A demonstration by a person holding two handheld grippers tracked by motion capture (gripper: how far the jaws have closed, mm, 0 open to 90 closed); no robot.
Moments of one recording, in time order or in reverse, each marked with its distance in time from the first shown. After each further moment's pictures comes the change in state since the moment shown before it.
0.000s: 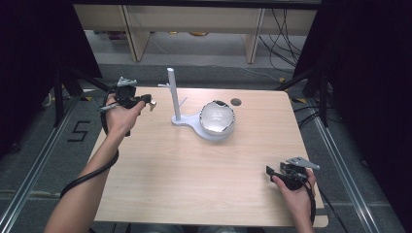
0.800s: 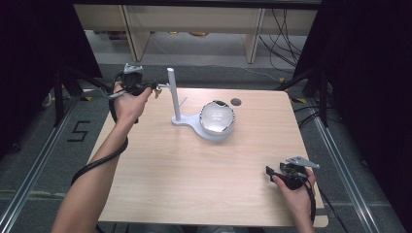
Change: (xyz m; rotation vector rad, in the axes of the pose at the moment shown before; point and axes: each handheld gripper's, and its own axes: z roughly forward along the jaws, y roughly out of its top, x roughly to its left) left arm -0.014 0.033 0.015 -0.063 0.014 0.006; right arm 0.002 0.000 0.001 0.024 0.006 0.041
